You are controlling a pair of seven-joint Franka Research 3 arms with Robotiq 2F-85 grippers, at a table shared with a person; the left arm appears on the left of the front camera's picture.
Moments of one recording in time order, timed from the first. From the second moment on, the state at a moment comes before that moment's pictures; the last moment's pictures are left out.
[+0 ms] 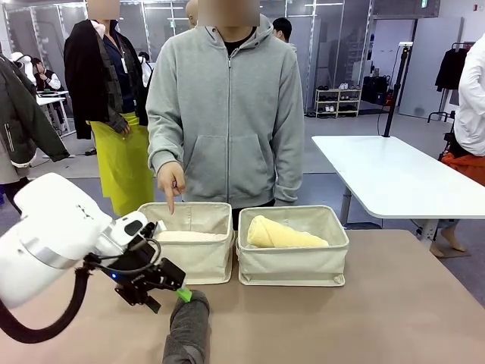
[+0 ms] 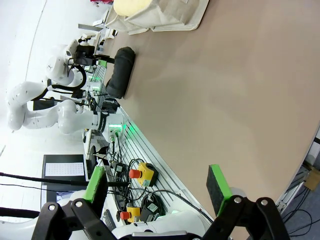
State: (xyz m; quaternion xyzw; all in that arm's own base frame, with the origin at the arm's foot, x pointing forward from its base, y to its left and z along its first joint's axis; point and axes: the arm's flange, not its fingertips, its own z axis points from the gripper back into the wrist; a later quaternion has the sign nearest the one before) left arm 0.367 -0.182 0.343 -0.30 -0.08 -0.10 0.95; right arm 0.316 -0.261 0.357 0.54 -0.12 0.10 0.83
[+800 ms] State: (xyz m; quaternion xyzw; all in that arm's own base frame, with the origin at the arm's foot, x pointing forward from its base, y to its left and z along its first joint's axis) left arm 0.352 -0.212 0.295 -0.31 -0.06 -0.04 0.95; right arm 0.316 -0.261 0.357 0.54 -0.12 0.10 0.83
